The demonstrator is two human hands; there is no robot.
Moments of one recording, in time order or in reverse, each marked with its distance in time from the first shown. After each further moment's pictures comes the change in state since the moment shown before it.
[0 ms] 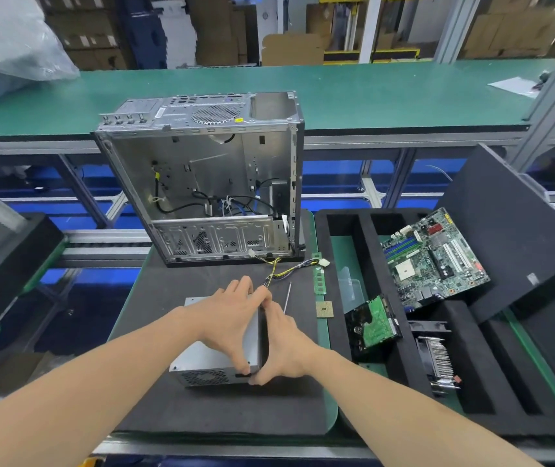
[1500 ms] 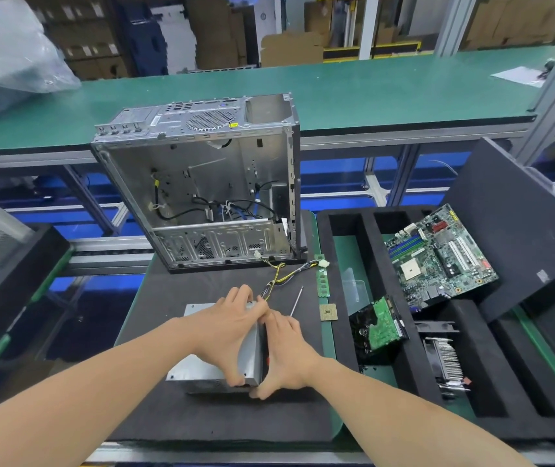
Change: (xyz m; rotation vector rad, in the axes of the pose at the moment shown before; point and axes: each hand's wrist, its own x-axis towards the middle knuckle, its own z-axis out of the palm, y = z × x) left_hand -0.010 0.000 0.000 0.035 -0.036 0.057; right_hand 0.005 0.009 0.016 -0.218 0.105 -0.154
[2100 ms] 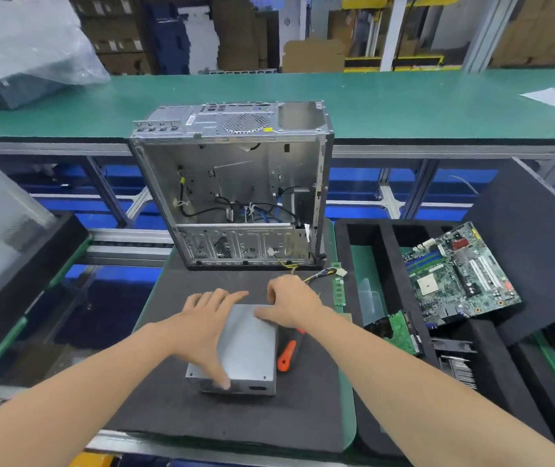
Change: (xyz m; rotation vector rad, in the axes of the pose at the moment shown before) left_hand -0.043 -0.058 0.035 -0.191 -0.009 -0.272; right_hand 0.076 -0.042 -0.085 -0.067 -0.052 0.268
